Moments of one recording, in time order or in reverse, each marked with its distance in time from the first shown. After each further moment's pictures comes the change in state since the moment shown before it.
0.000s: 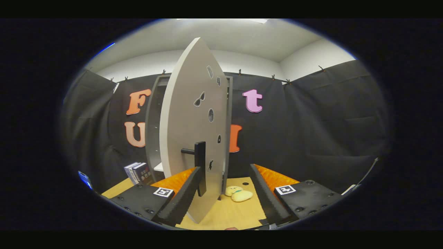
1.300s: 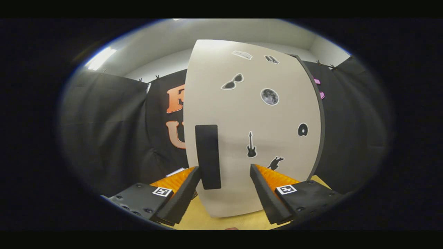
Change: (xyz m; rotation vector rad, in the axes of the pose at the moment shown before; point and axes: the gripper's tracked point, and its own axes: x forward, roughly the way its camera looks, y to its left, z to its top) arm 0.129 0.193 -0.047 0.068 0.057 0.341
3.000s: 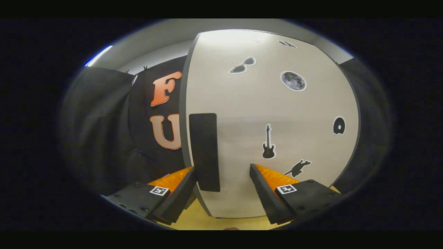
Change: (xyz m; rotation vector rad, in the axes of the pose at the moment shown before) arm 0.155 0.007 0.029 -0.013 0.023 -0.114
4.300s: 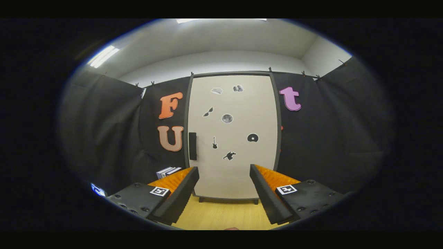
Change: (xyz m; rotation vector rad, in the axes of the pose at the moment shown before) arm -0.274 -0.101 0.013 -0.045 -0.122 -0.037
